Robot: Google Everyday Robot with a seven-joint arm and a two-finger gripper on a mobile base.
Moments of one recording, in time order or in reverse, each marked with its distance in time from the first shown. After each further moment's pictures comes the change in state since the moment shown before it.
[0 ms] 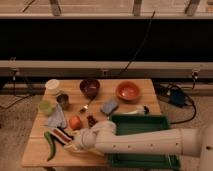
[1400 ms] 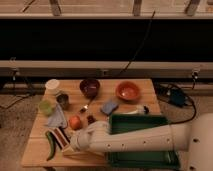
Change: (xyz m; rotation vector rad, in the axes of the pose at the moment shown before) arm 0.009 0.007 0.032 -0.030 0.052 -0.053
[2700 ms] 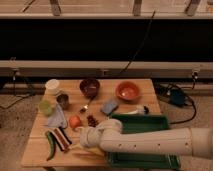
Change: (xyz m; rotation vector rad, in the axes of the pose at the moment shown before) arm 0.003 -0.009 -0.054 0.045 -0.014 -0.037
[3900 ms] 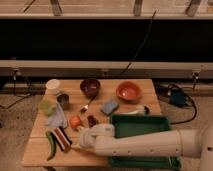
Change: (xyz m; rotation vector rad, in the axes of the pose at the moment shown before) arm 0.028 -0.030 0.020 0.154 0.122 -0.096
